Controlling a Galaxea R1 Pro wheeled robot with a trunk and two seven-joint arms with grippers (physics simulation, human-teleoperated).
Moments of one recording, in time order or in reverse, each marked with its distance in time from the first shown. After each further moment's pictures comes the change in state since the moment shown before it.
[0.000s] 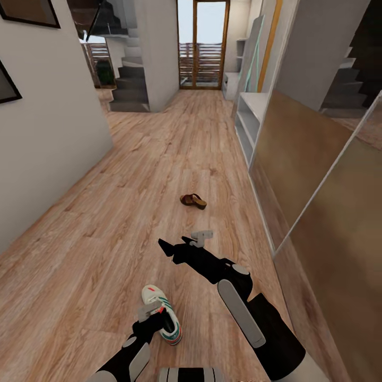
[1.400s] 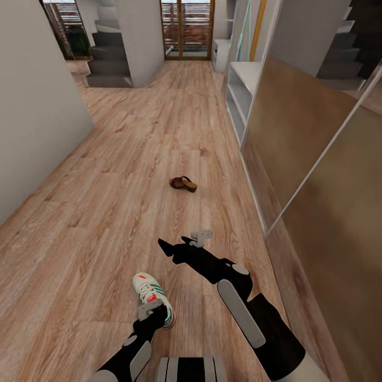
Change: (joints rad) left arm 0.000 -0.006 0.000 -0.014 0.018 -0.002 0.001; right arm 0.000 0.000 0.001 -0.001 0.000 0.000 0.000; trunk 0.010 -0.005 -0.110
